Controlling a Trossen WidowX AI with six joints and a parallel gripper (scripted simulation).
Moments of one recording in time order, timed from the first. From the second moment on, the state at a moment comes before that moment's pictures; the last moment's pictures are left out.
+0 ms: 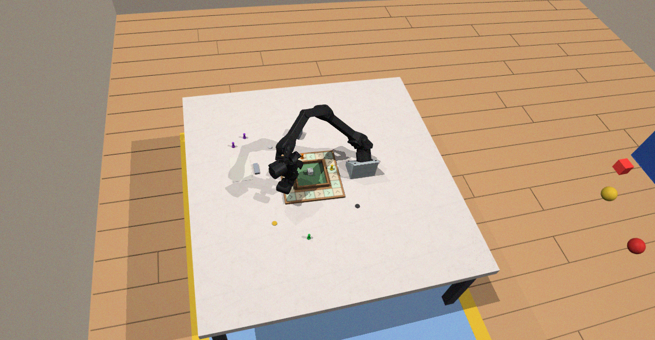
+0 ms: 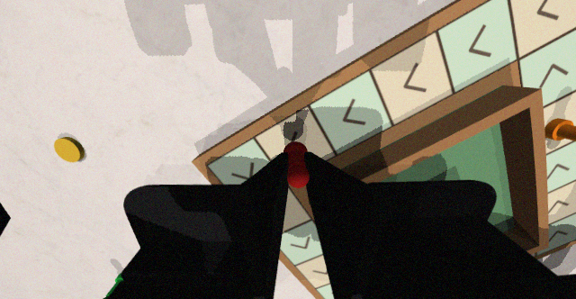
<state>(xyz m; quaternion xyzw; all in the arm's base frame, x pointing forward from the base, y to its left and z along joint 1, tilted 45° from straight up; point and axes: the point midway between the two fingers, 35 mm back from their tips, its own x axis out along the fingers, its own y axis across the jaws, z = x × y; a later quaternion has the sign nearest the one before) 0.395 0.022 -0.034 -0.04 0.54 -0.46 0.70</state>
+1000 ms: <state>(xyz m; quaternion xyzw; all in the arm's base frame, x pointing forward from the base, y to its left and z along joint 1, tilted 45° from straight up) 0.383 0.055 -0.001 -0.06 0.56 -0.45 0.70</state>
